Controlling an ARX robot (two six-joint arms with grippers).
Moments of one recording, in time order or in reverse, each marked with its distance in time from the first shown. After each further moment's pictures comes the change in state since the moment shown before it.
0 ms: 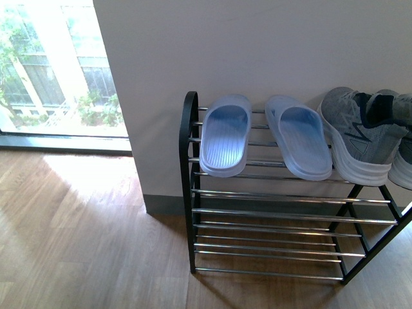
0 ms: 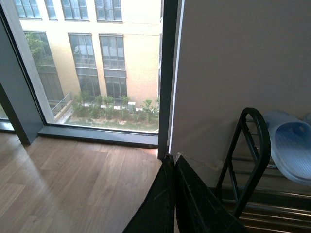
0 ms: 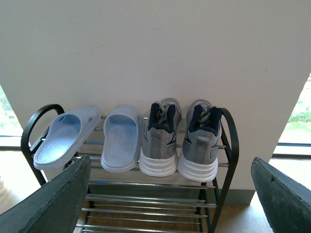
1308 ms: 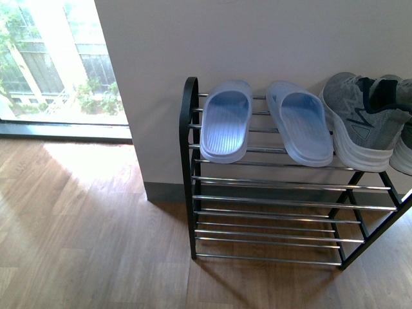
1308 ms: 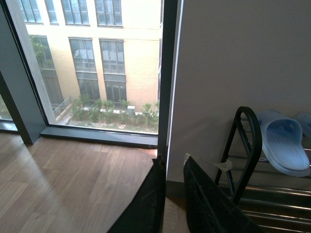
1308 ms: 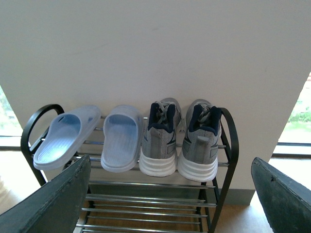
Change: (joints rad) left arm 0.000 -0.550 0.000 -0.555 0.000 0.000; right arm 0.000 0.000 0.000 0.000 0.000 0.000
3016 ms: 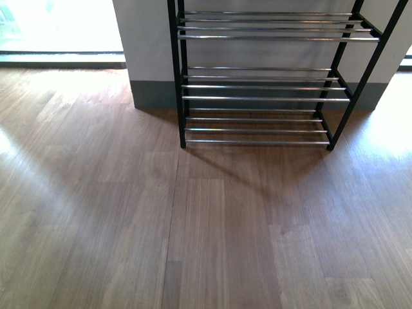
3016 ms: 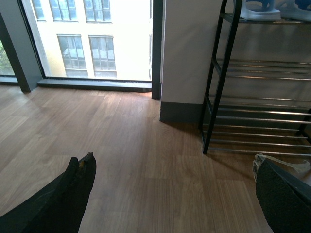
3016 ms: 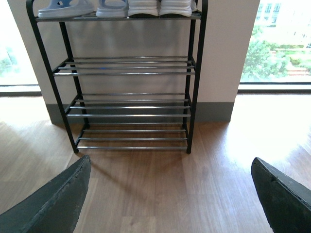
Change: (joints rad) left arm 0.001 -0.001 0.000 0.000 0.000 0.003; right arm 0.000 0.000 0.000 0.000 0.000 0.000
